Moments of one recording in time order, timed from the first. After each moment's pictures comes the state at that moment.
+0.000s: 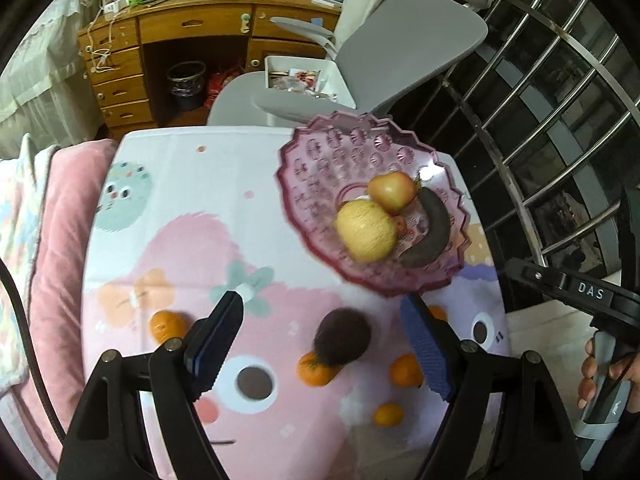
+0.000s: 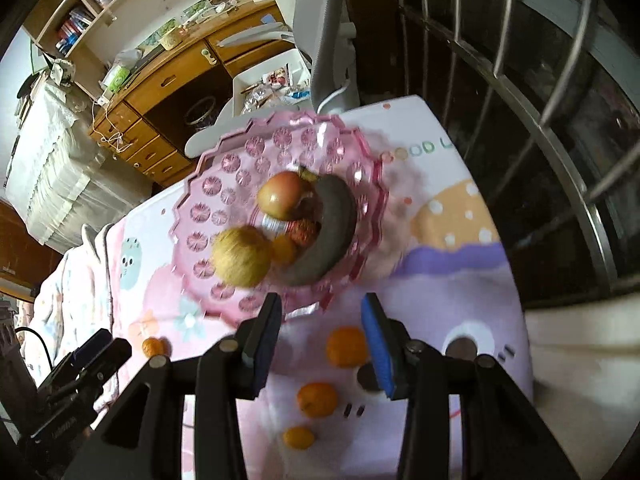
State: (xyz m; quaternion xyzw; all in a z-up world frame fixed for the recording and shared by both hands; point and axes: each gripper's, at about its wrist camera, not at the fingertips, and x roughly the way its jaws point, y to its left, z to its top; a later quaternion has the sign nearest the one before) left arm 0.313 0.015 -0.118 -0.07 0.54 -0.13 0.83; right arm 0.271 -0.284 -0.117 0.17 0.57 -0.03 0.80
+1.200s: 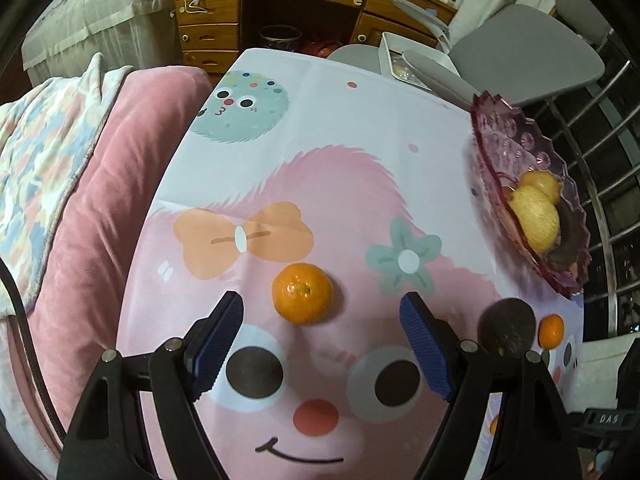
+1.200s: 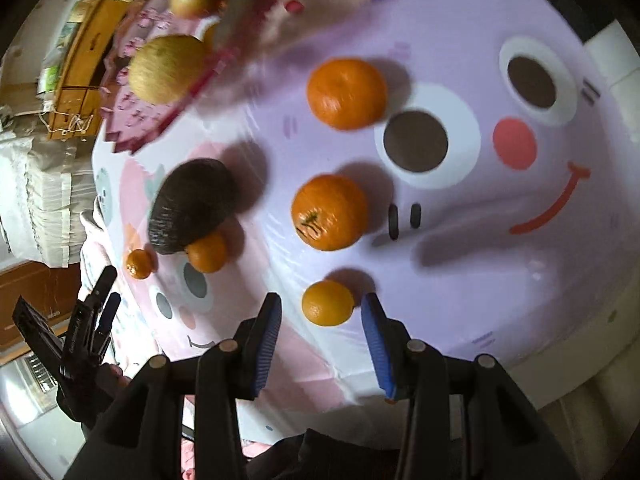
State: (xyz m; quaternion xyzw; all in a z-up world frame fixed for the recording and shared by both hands) left arm 0.314 0.121 -0.229 -0.11 0.57 0.00 0.82; right arm 0.196 -0.244 -0.253 0.33 0.72 -0.04 0.61
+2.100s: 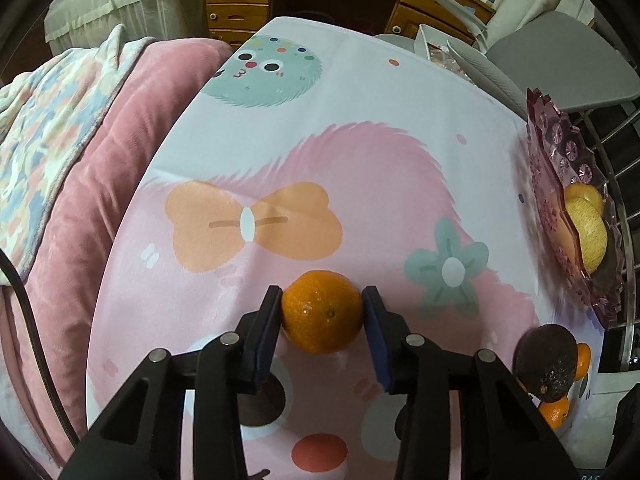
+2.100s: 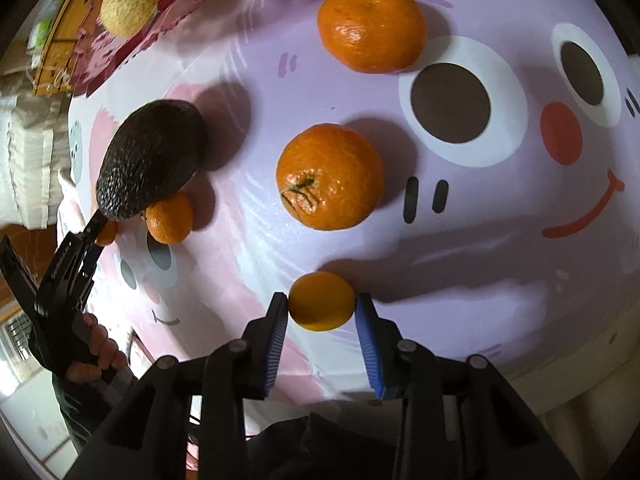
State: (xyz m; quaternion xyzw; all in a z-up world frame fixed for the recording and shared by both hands) left arm 0.327 0.126 -0.273 -0.13 0.58 0.06 0.80; right arm 0.208 -0.213 -0.281 0.27 0.77 0.00 0.58
